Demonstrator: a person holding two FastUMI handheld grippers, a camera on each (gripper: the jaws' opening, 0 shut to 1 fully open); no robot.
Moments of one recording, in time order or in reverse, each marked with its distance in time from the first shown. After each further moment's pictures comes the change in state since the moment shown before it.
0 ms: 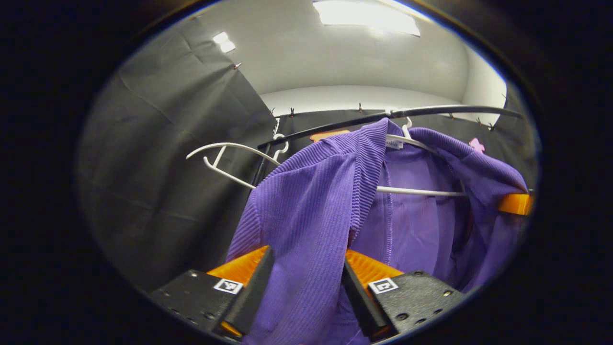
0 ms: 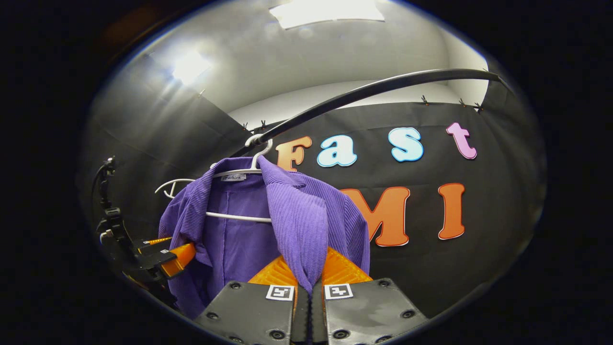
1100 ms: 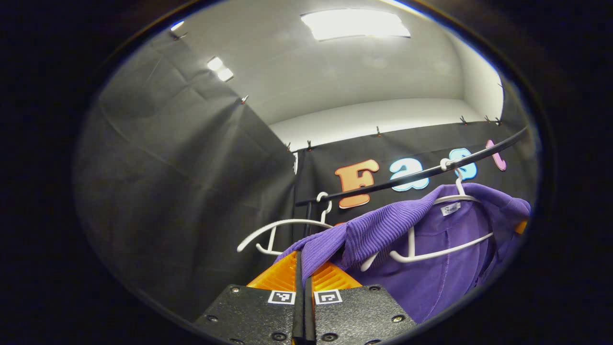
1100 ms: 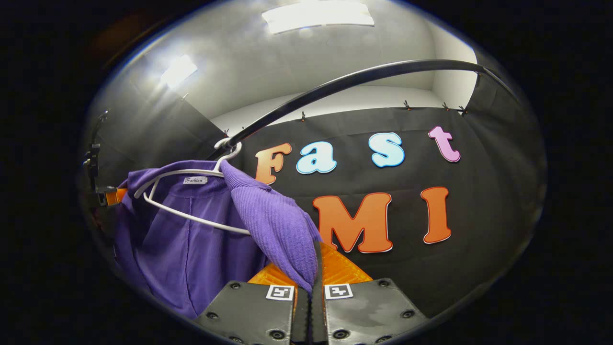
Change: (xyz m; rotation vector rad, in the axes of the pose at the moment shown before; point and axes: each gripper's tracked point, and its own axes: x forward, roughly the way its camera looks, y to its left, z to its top) left arm 0.038 0.100 0.117 0.117 -0.095 0.123; right arm 0.024 -0.052 0.002 0.000 -0.060 -0.110
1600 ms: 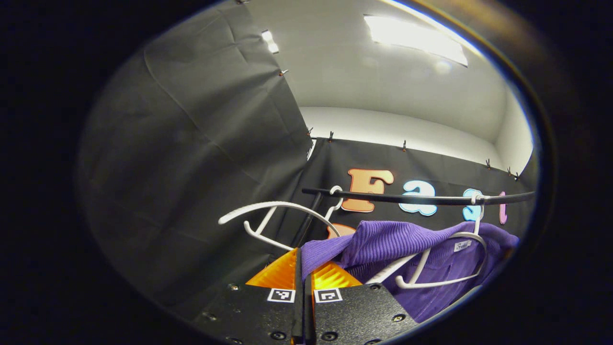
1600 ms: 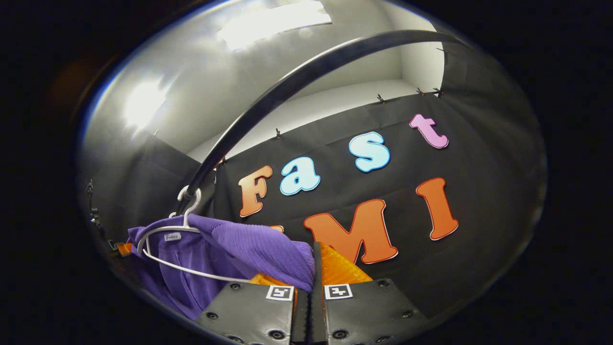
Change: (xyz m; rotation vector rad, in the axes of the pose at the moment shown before) left arm 0.040 0.003 0.000 -0.247 0.009 0.029; right arm 0.053 -0.053 0.057 0.227 -0.060 -0.031
